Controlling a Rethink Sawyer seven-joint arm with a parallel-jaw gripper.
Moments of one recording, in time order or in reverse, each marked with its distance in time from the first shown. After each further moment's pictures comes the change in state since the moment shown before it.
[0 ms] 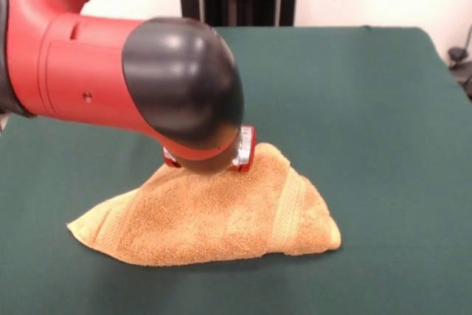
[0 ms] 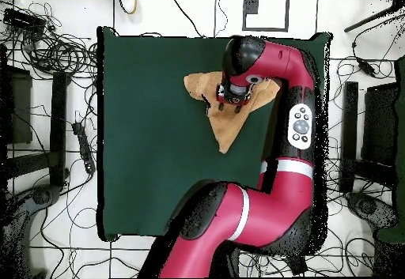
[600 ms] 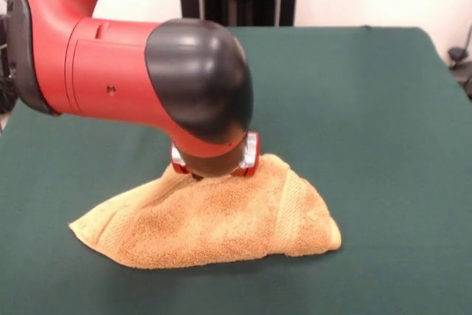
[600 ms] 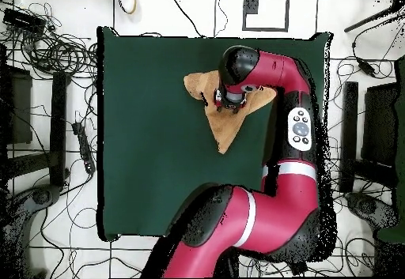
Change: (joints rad) arm -0.013 -0.071 -0.001 0.185 -0.007 -0.201 0.000
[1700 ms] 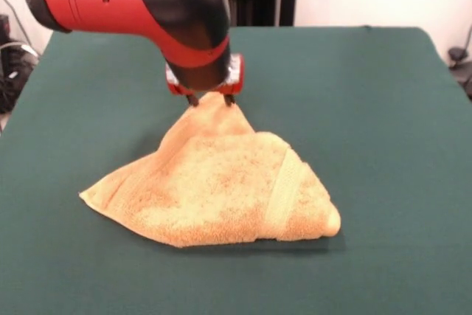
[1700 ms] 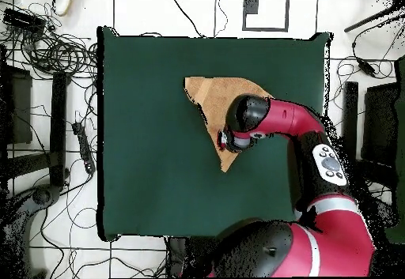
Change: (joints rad) arm -0.136 -0.288 -0.001 0.652 -0.011 -0.279 0.000
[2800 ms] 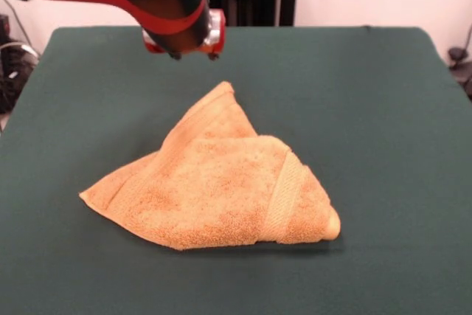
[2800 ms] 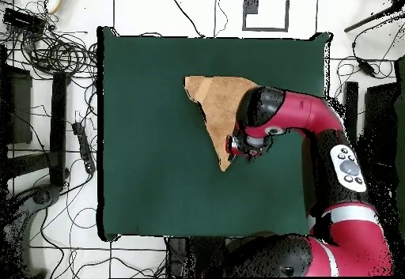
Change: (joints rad) arm -0.032 -0.059 0.033 -0.049 -0.034 0.303 0.000
